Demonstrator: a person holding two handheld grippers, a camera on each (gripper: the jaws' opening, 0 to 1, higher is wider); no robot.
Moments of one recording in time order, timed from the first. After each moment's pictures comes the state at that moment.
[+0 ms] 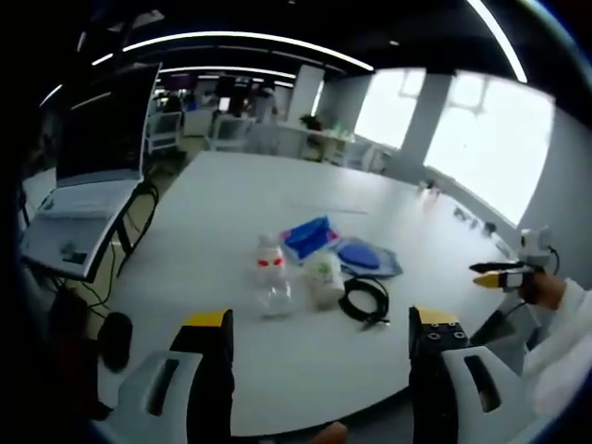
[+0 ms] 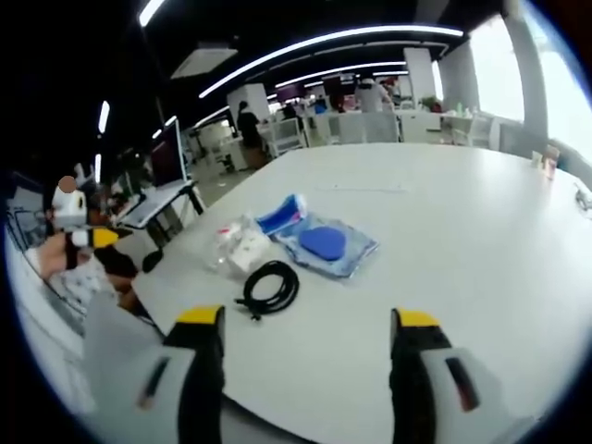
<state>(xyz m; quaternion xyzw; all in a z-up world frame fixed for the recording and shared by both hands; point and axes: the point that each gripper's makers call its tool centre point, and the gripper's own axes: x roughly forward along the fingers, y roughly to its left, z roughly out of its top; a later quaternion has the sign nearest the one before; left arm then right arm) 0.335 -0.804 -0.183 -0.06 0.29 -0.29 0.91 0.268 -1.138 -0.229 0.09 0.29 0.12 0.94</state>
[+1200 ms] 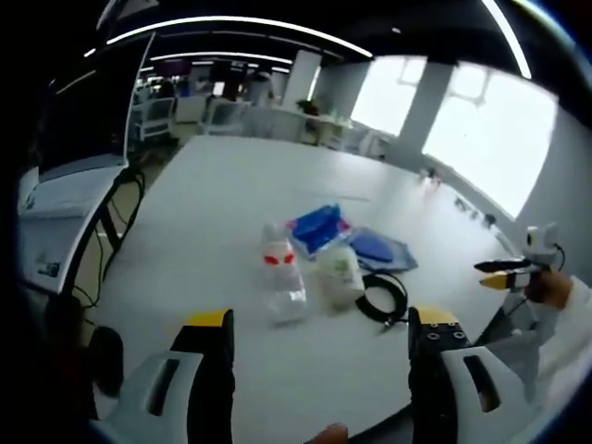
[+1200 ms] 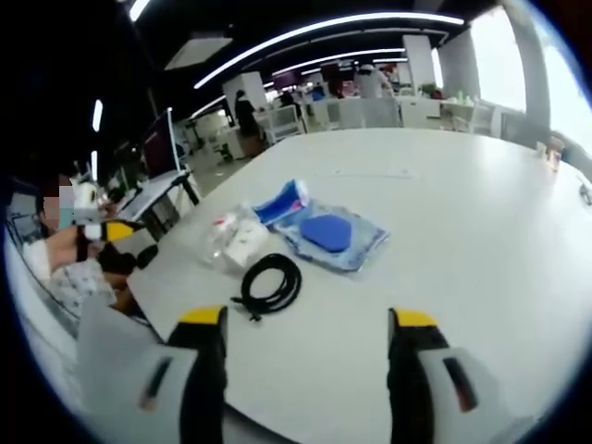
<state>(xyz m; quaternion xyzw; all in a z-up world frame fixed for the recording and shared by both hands) 0.383 -0.808 -0.220 -0.05 0.32 -0.31 0.89 0.285 -1.128 -0.248 0.09 0.33 0.12 0.93</state>
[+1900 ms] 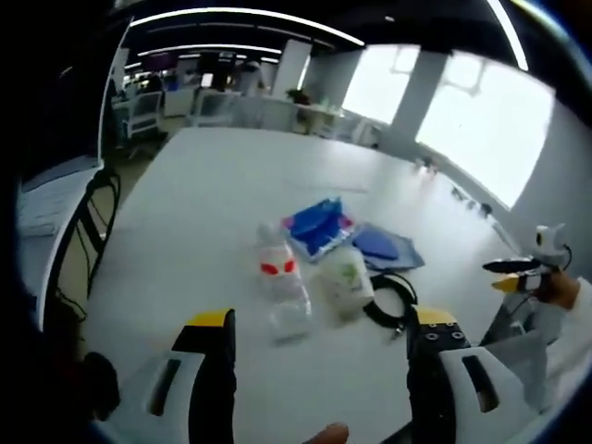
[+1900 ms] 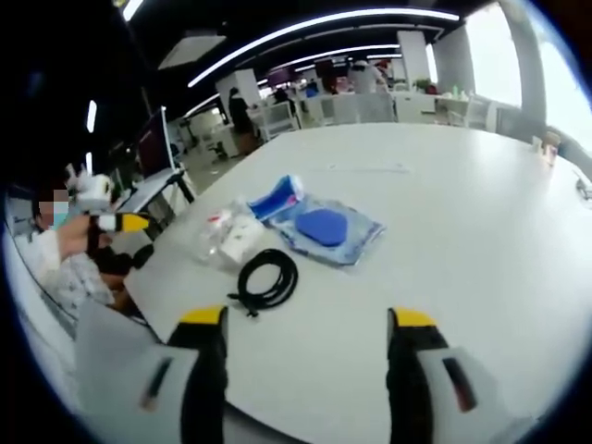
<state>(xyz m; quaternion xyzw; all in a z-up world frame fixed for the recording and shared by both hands) 0.417 -0.822 -0.237 -0.05 0.35 -0.33 0.88 0.281 -1.129 -0.253 0.09 0.34 0.11 0.93</state>
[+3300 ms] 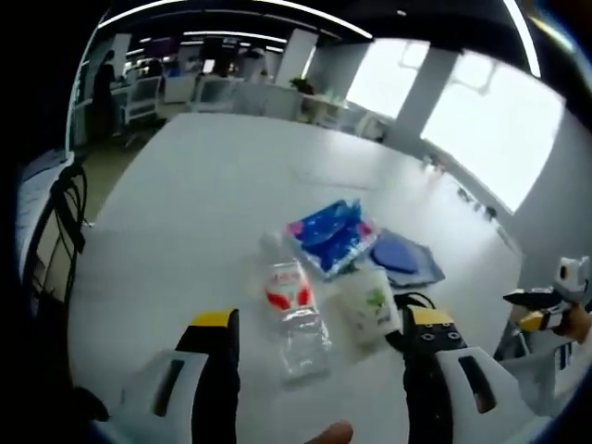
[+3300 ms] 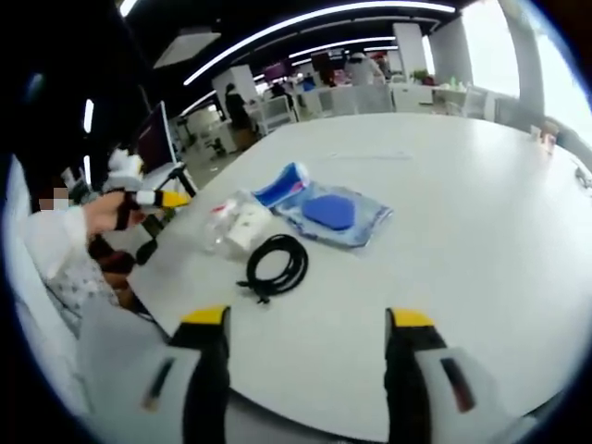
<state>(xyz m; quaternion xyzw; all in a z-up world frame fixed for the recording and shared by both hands) 0.469 -0.849 -0.263 -0.05 0.37 -0.33 0.87 0.265 -1.113 -0.264 0.11 0.35 0.10 0.92</state>
